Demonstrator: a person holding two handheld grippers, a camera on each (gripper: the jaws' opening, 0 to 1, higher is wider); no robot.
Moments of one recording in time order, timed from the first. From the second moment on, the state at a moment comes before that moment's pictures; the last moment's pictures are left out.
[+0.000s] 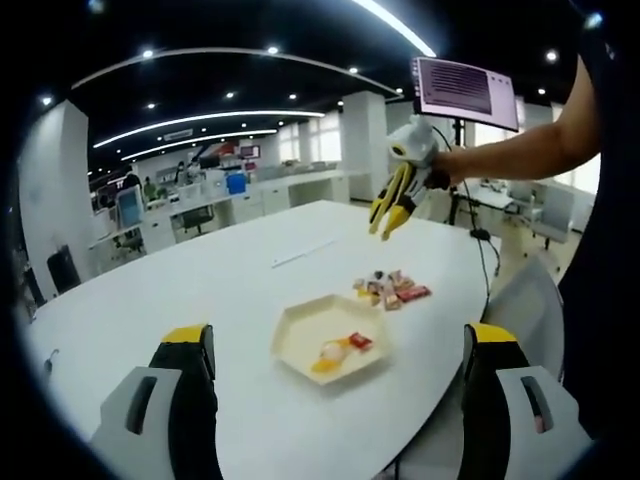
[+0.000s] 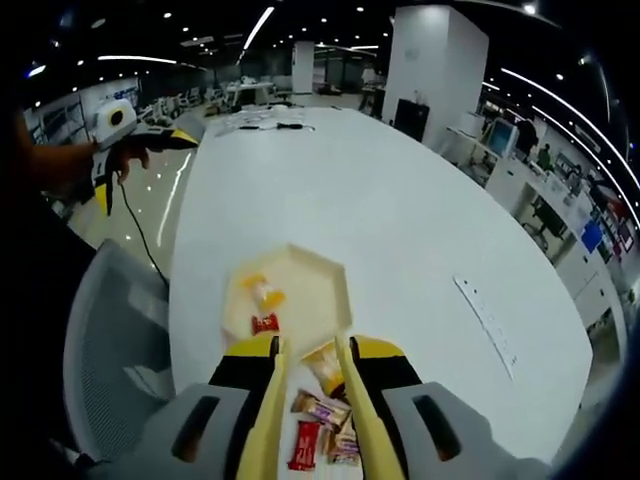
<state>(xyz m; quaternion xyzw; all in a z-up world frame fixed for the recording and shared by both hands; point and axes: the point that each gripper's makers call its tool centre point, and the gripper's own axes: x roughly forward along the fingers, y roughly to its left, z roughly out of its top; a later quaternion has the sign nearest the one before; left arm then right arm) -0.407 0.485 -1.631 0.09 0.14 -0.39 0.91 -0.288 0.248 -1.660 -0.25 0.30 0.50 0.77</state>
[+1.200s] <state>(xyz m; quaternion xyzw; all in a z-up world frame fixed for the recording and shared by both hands) -0.411 0.489 -1.637 0.10 0.17 -0.37 0.91 -0.277 0.248 -1.706 -0.29 0.28 0.55 0.73</state>
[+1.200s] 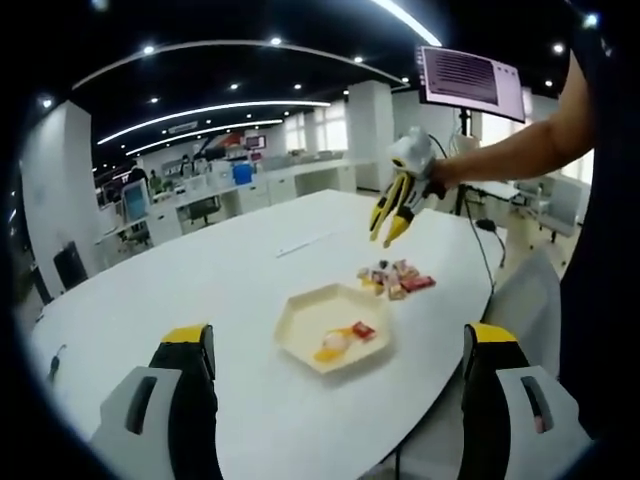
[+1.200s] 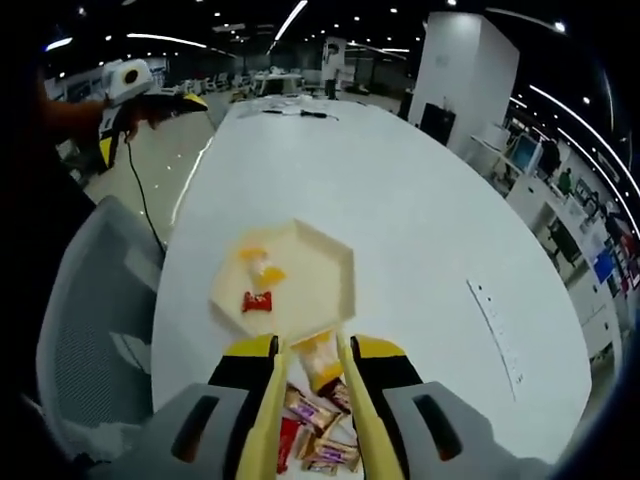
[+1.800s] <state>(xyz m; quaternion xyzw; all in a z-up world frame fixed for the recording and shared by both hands) -0.417 0.494 -1.646 0.10 0.18 -0.35 0.91 -0.269 0.254 -1.751 -0.31 0.29 0.56 0.71</state>
